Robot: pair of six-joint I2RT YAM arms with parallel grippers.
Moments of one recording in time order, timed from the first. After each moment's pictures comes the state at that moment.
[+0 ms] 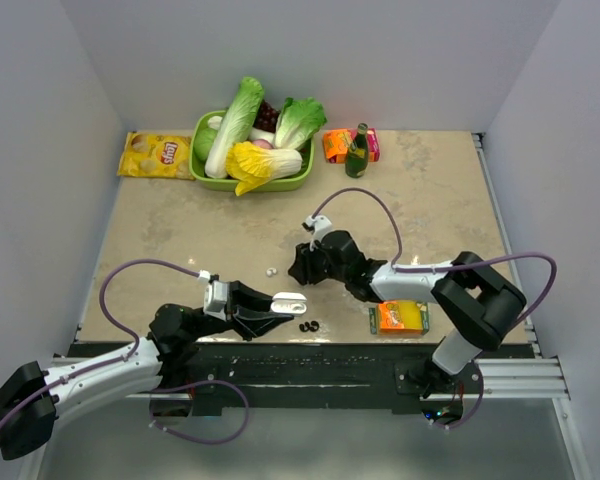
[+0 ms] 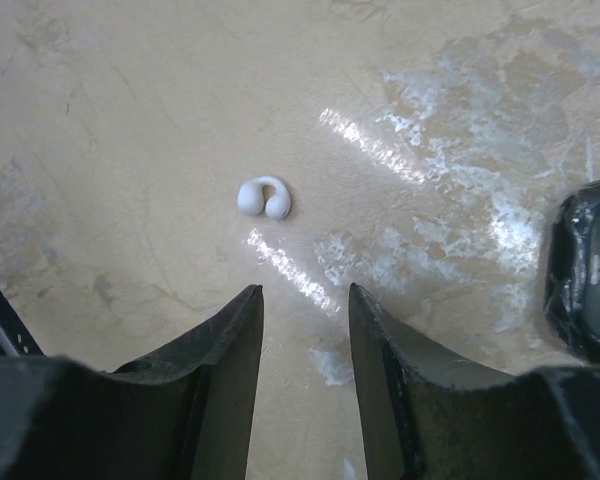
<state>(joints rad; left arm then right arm) -0.93 0.64 0.05 0.98 0.44 -0.35 0.83 1.62 0.70 0.40 -0.07 0.43</state>
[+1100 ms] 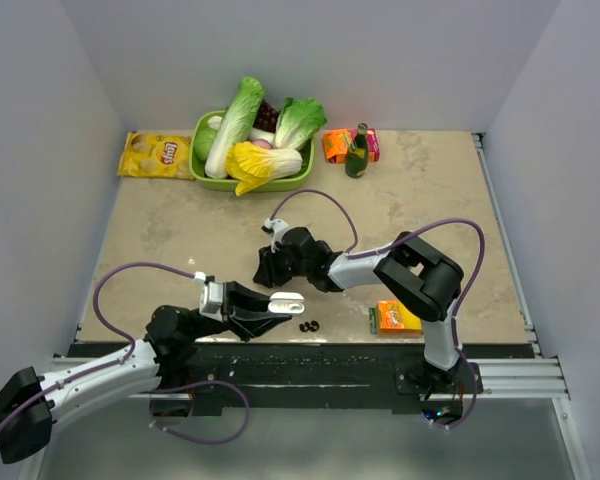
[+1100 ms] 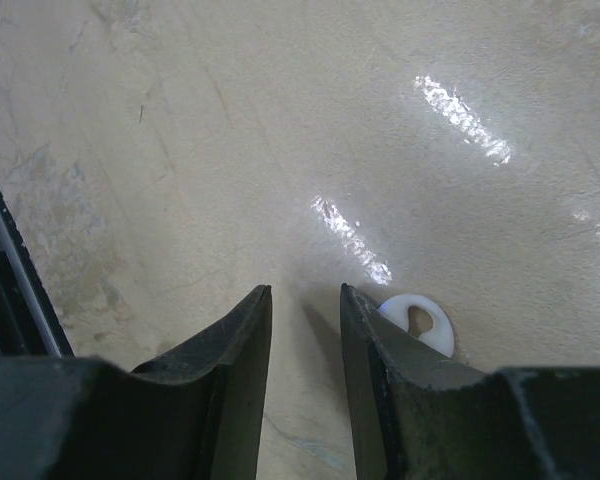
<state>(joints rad) -0.93 0.59 0.05 0.95 0.43 -0.35 0.91 1.98 1.00 0.43 -0.23 0.48</state>
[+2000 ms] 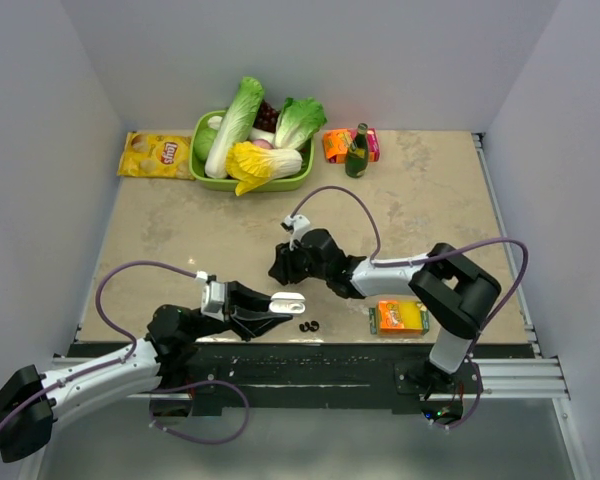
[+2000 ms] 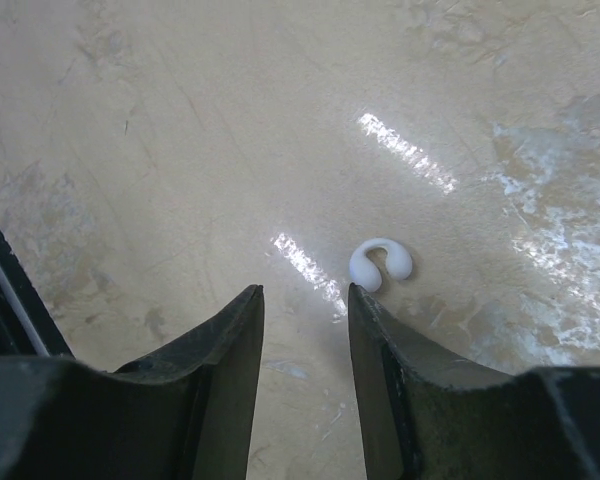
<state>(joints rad) -0.93 0.61 0.05 0.96 0.43 -0.35 0.90 1.77 0.84 0.42 -0.09 0.45</state>
